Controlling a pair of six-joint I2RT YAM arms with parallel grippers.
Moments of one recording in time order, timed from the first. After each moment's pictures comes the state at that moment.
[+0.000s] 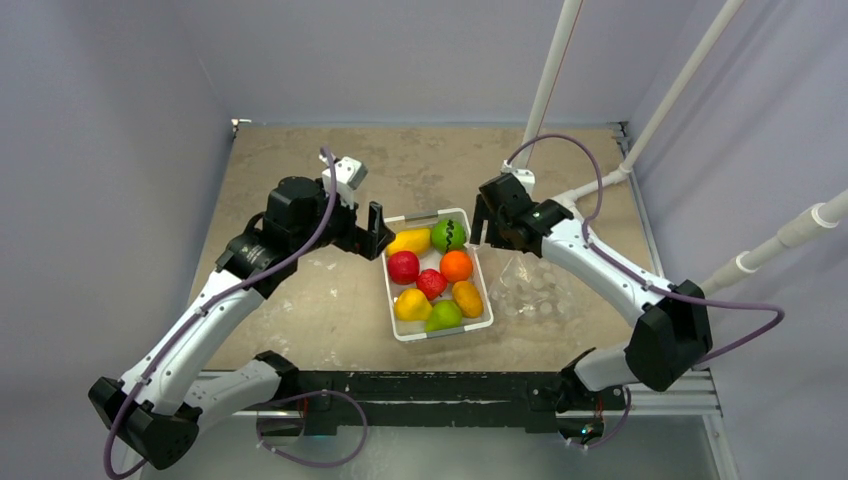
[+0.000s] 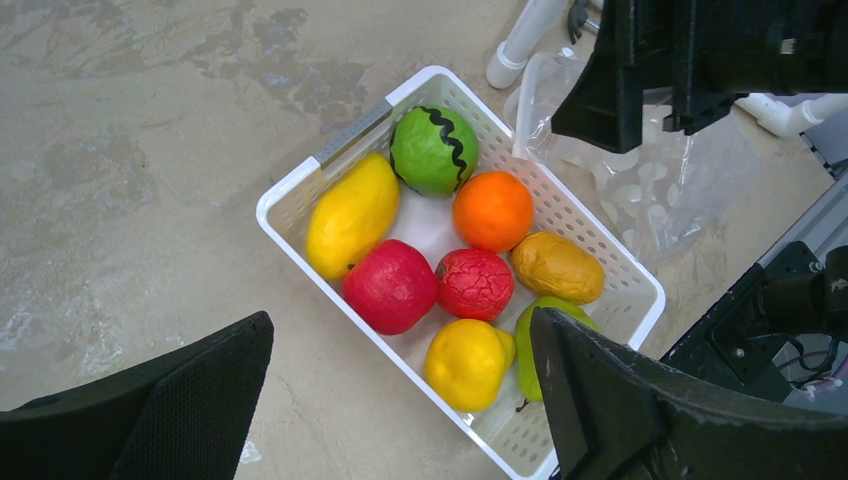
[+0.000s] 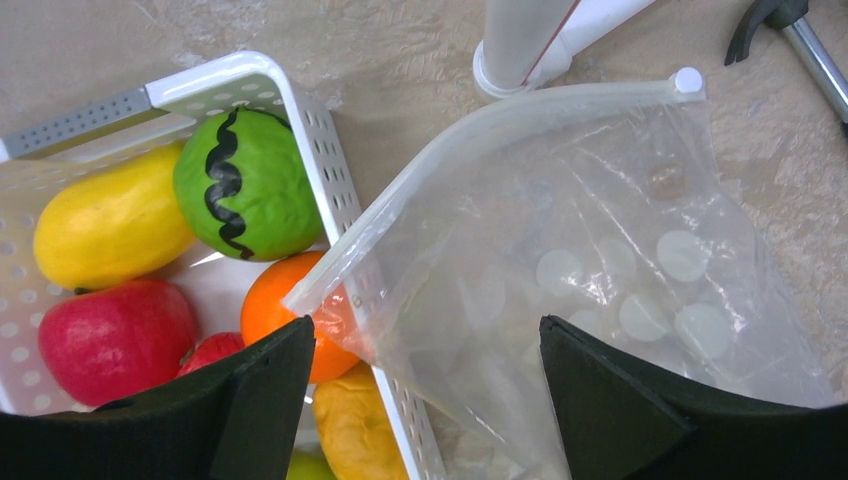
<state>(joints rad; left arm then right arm) -0.53 1.01 1.08 -0.53 0.18 -0.18 0.59 1.41 1.16 -0.72 0.36 0.65</state>
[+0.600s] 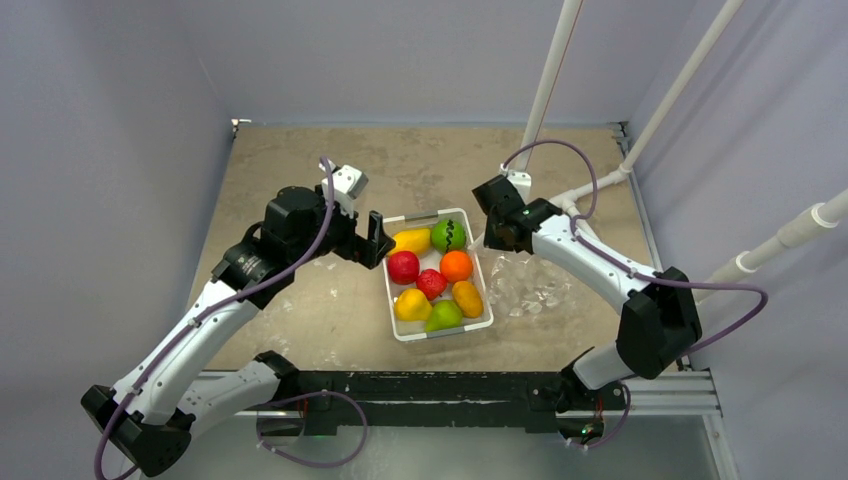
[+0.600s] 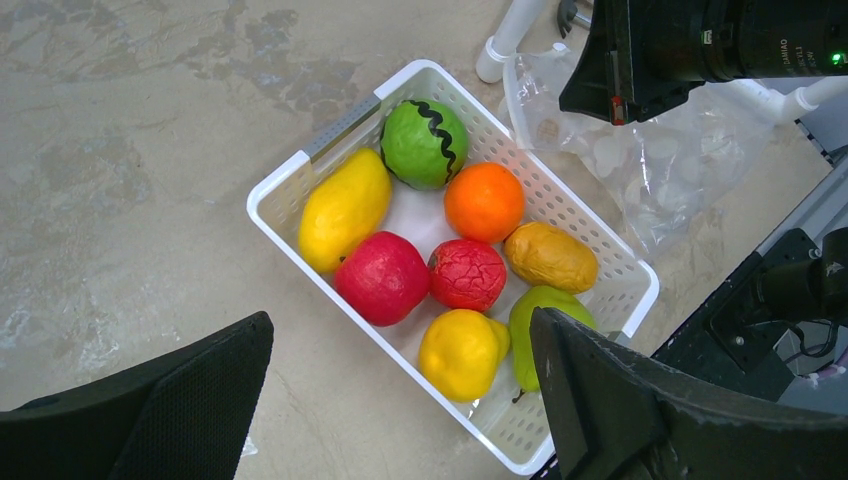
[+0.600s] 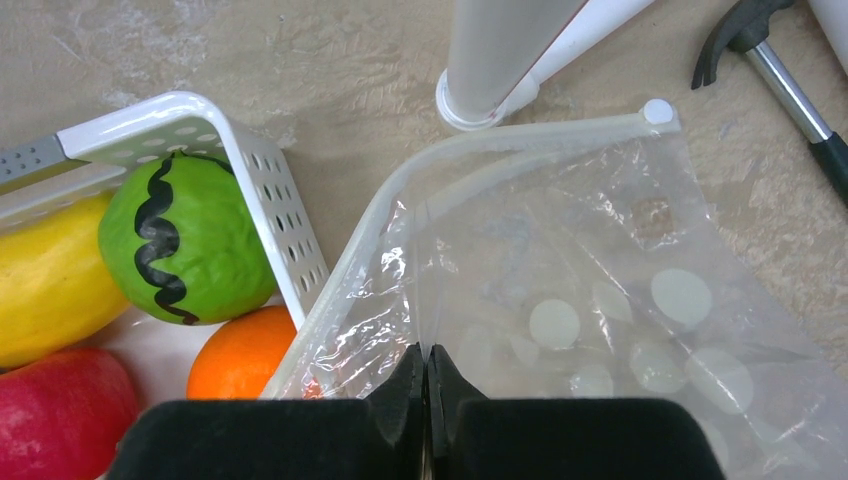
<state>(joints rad) -0.58 0.95 1.05 -0.54 0.14 -0.18 0.59 1.49 1.16 -0.72 0.42 0.67</state>
